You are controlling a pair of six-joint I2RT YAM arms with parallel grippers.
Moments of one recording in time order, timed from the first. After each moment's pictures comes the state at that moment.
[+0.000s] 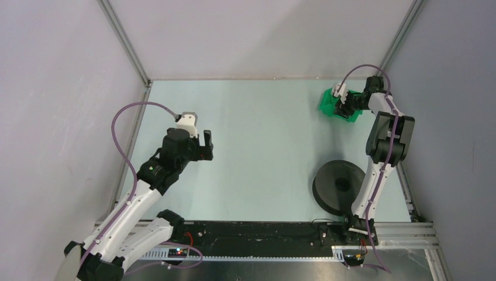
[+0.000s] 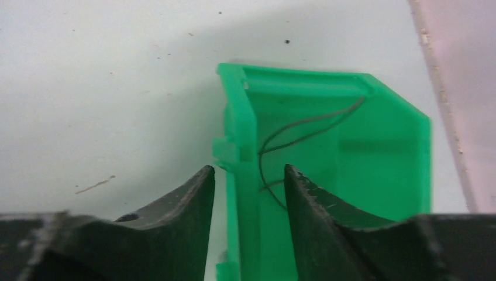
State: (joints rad) left arm -0.48 0.82 0.79 -0.50 -0.27 -0.24; right arm -0.23 2.21 1.74 -0.61 -0.80 -1.39
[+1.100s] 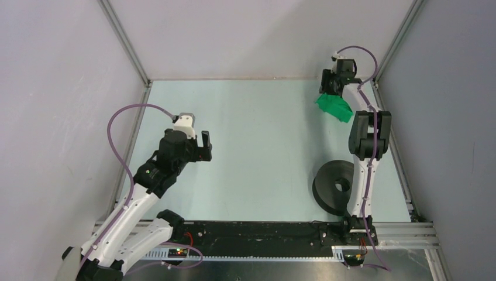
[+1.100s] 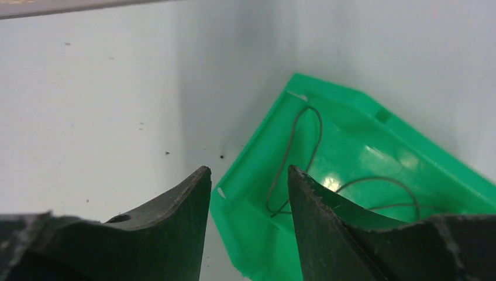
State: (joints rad) left arm -0.48 0.78 0.79 -0.52 -0.27 -0.24; right arm -0.01 2.29 1.97 -0.34 -0.09 0.07
